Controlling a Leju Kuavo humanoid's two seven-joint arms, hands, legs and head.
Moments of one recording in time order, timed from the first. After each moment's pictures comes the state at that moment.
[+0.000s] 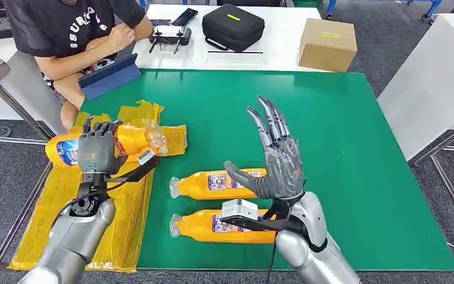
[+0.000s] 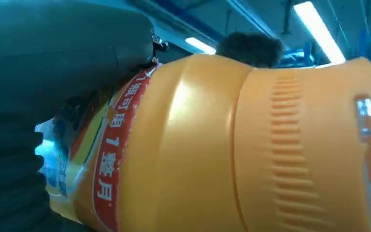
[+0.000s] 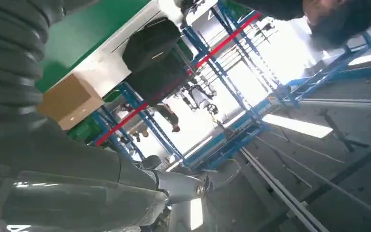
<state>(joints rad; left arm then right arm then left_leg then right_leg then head) -0.51 -0.04 -0.15 -0.88 -1.54 0.66 0.19 -0.27 -0.03 0.52 -1.67 0.84 -0.55 -0.19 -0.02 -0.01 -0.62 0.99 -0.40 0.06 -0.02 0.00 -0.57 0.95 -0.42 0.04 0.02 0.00</state>
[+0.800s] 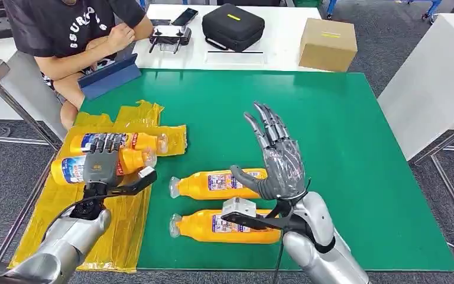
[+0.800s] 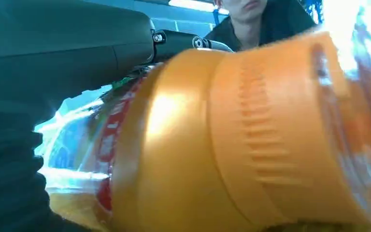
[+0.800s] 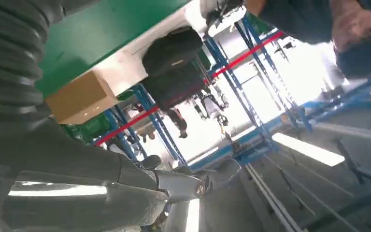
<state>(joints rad) -0.60 0.03 -0.23 -0.52 -1.54 0.59 0.29 -0.27 -0.08 0.53 -1.67 0.90 -0.44 -0.11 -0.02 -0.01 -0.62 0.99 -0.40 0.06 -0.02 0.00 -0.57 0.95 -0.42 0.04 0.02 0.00</state>
